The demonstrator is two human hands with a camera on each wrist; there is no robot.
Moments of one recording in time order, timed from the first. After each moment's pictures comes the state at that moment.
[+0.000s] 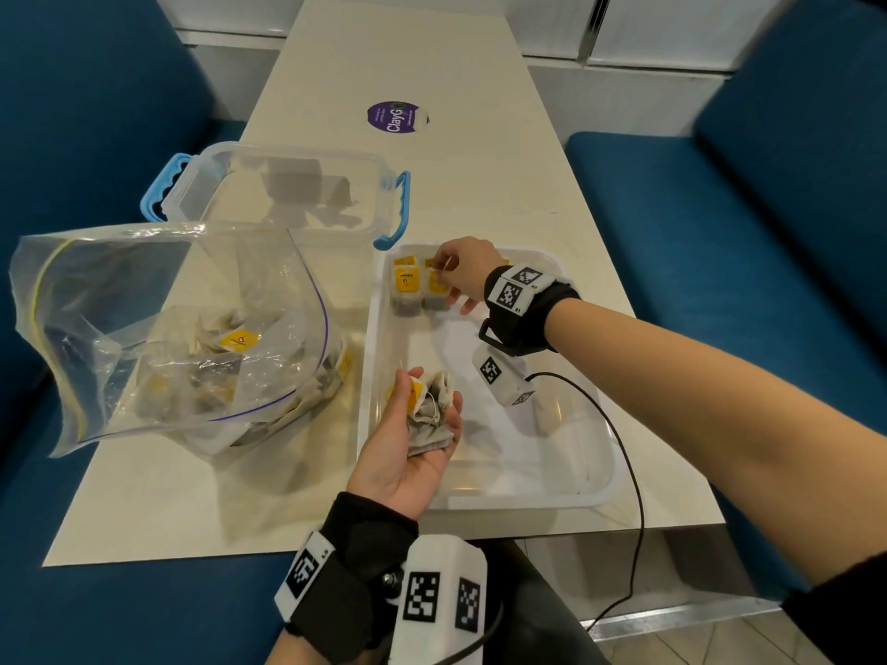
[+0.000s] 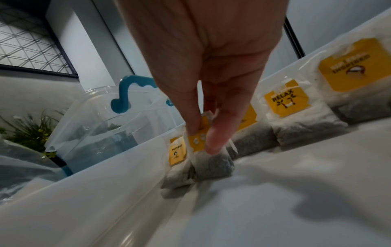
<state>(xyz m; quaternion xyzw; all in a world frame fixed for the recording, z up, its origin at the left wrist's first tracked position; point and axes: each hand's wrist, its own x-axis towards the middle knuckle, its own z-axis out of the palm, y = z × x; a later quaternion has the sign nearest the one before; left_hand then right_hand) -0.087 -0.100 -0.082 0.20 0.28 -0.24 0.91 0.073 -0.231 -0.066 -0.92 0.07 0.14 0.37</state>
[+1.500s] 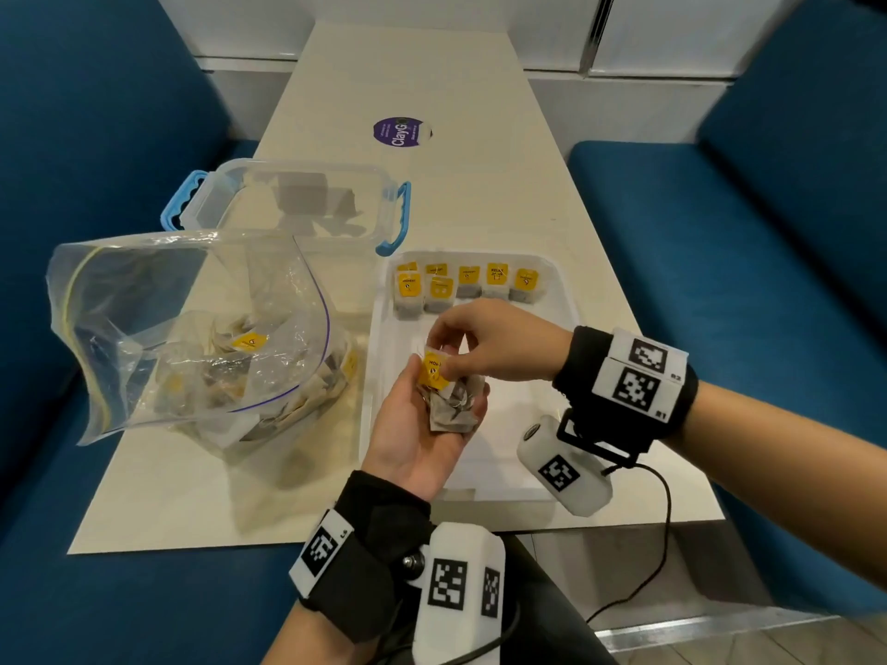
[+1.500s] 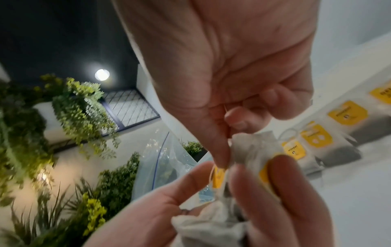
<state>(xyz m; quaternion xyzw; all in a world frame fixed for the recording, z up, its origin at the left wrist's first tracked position) -0.088 -0.111 -0.060 0.25 0.22 -0.27 0.90 -0.041 -0.229 -0.010 -0.93 -0.16 0.18 0.29</state>
